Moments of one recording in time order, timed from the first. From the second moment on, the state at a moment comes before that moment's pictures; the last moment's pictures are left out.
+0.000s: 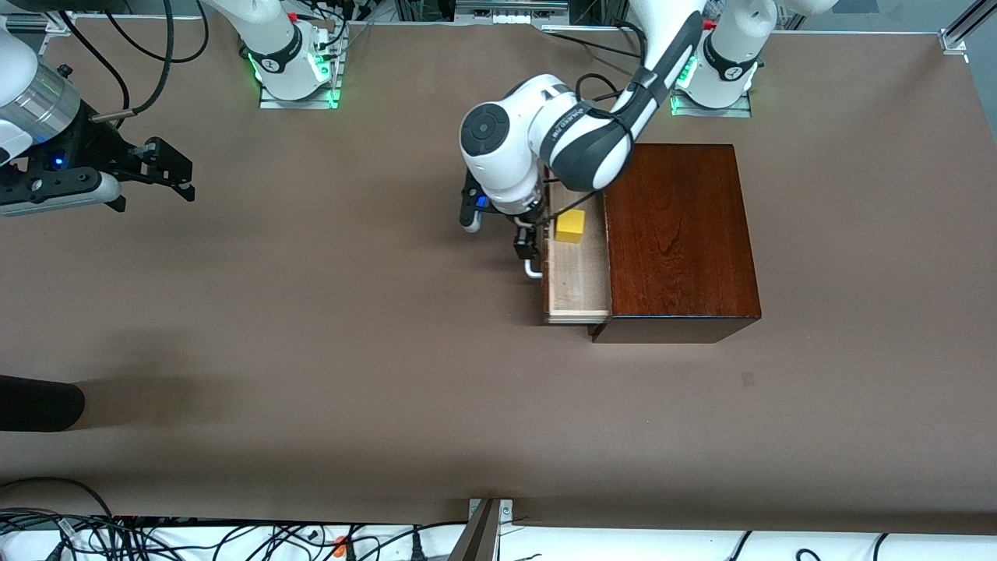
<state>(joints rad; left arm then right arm) -0.73 0.59 -0.08 -1.48 0.18 1.84 0.81 0.24 -0.01 -0.11 -1.64 0.01 1.69 -0.05</state>
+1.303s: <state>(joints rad) -0.60 0.46 -0.09 -1.65 0.22 1.84 0.78 0.24 -0.01 -0.11 -1.64 0.01 1.69 -0.05</state>
